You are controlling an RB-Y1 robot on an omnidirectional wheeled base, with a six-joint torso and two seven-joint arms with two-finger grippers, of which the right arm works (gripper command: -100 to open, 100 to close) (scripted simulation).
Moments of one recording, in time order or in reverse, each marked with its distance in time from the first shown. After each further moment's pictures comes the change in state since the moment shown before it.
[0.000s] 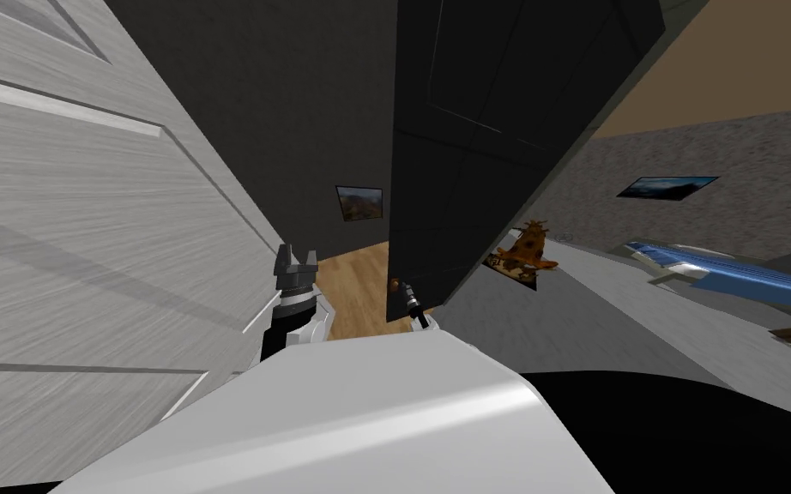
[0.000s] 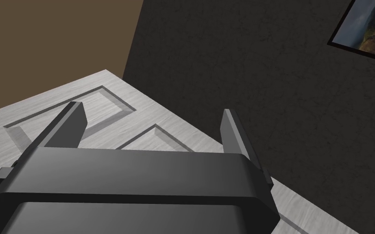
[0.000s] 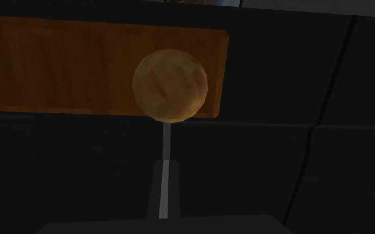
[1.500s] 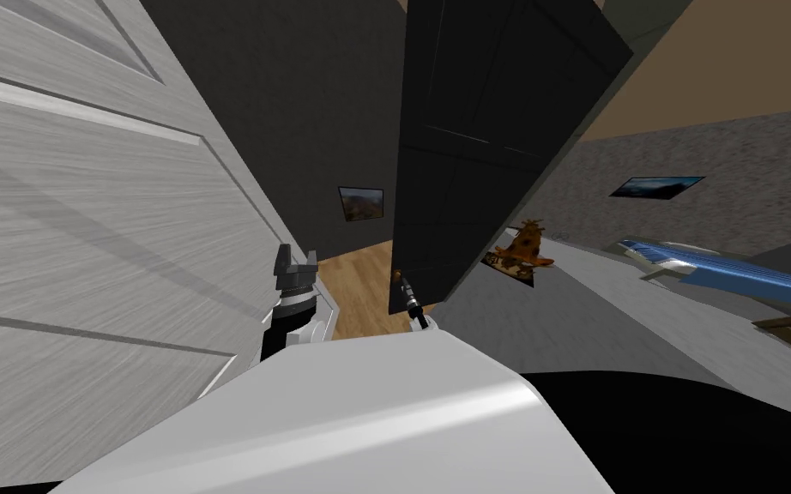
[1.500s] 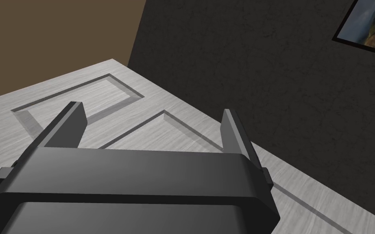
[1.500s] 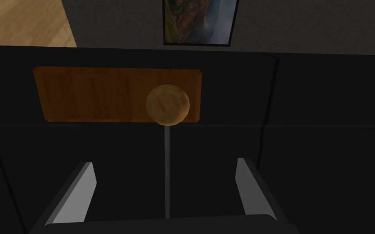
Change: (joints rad) arm 0.003 0.012 -0.010 0.001 -0.013 -0.001 -0.003
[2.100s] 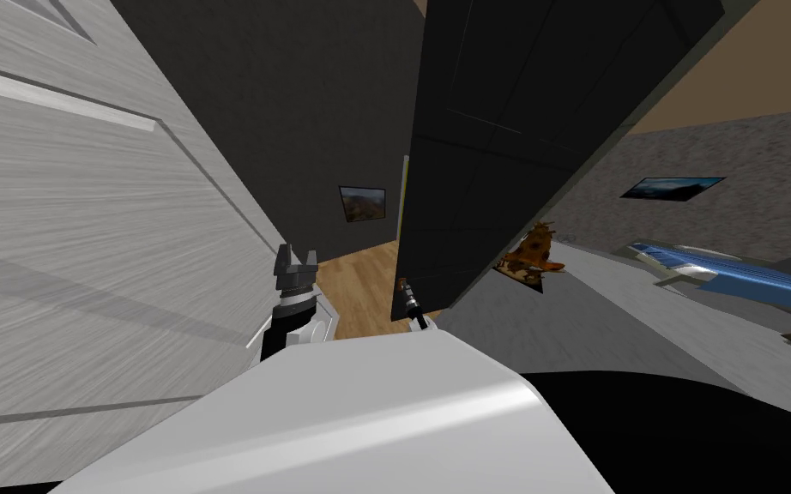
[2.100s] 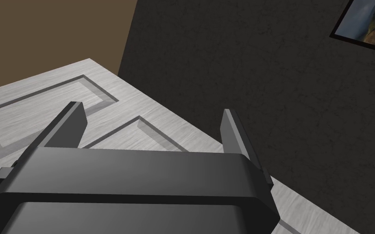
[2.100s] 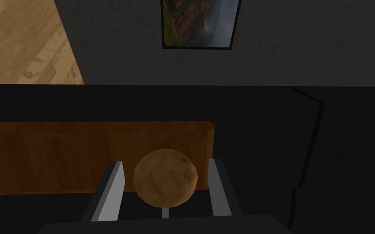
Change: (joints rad) arm 0.000 0.014 -0.009 0.007 -0.004 -0.014 0.008
